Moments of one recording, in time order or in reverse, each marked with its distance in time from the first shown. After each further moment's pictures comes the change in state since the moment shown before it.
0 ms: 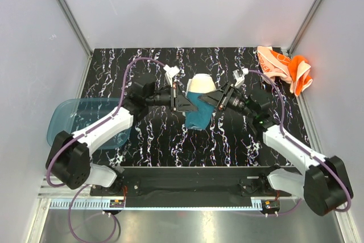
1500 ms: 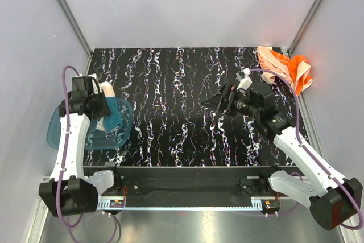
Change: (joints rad) left arm 0.682 -0.299 0.161 -1.170 -0.842 0.625; right arm 0.020 -0.172 0.219 -0.804 0.163 -0.402
